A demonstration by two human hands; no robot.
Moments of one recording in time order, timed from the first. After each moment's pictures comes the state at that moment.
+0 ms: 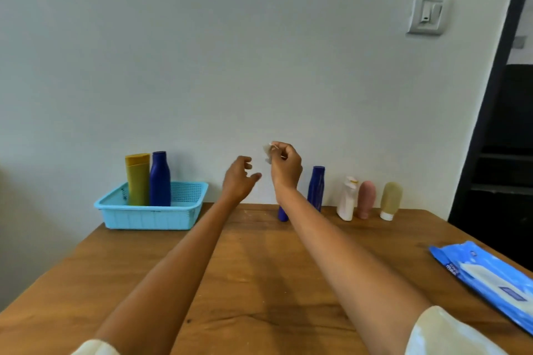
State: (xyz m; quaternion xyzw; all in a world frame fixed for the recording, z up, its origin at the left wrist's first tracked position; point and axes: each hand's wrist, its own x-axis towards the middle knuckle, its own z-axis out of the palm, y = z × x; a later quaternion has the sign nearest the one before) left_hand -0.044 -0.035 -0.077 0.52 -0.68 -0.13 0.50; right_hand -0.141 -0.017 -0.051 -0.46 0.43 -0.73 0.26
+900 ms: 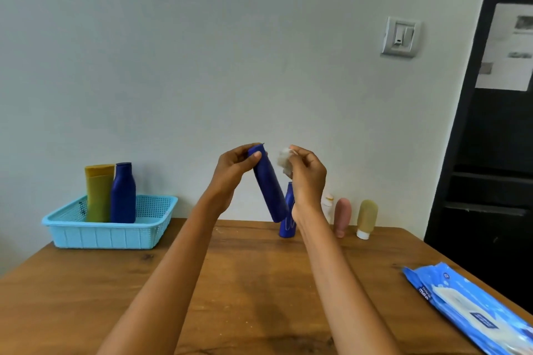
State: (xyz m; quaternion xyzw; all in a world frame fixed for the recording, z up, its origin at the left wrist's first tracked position) left_hand -0.092 -0.003 -0.029 0.25 -0.63 -0.39 0.62; right_hand -0.221 0.029 -0.024 -0.43 0.36 -0.78 0.27
